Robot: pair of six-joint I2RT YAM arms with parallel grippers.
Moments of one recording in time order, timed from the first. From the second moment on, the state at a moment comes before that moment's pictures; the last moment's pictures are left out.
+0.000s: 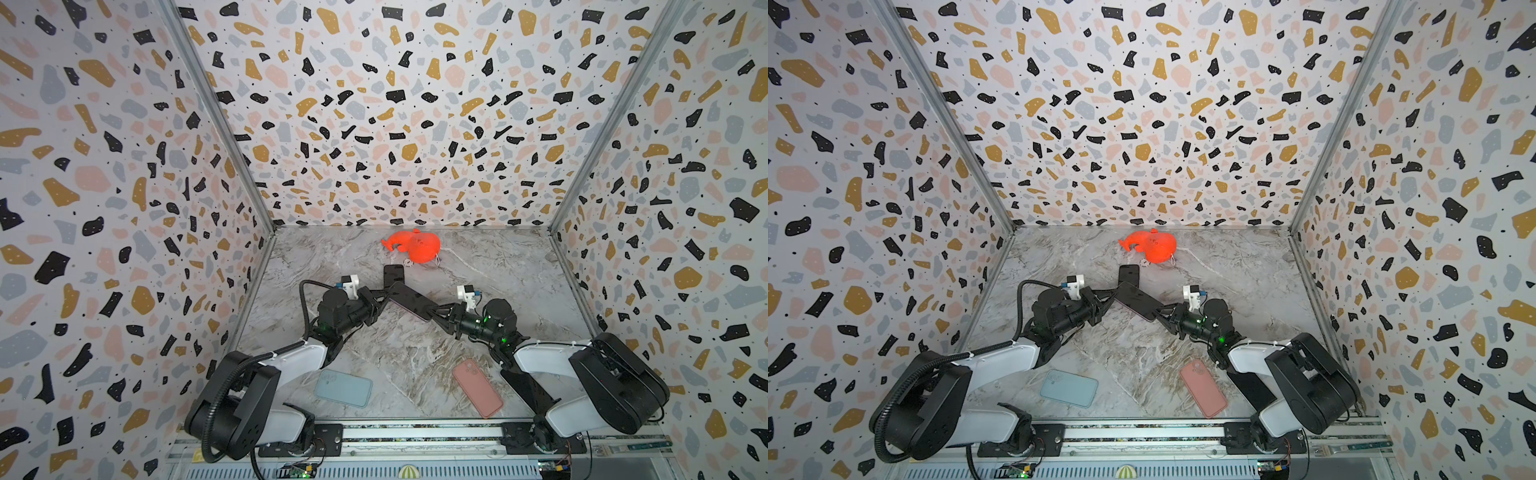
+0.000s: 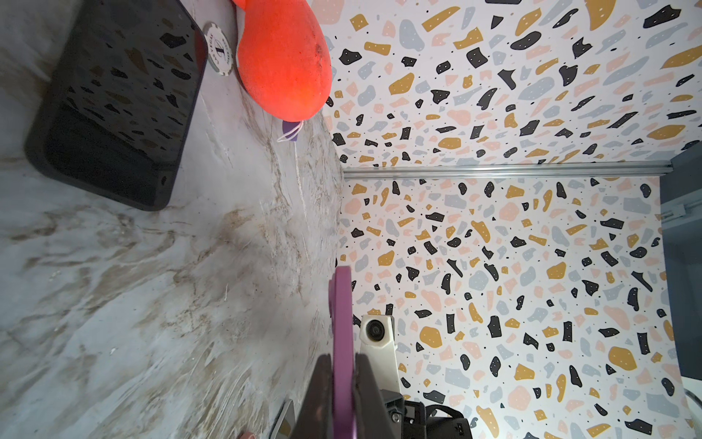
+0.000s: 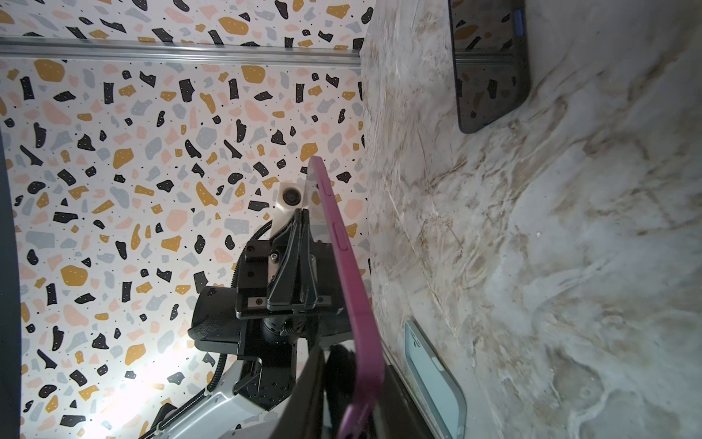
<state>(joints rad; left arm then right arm) -0.40 1.35 0.46 0.69 0.46 -1.42 0.58 1.47 0.43 0.91 -0.58 1.46</state>
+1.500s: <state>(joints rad) -0.44 1.10 0.59 -0.73 0.20 -0.81 0.52 1.32 0.49 0.35 -0.73 1.00</state>
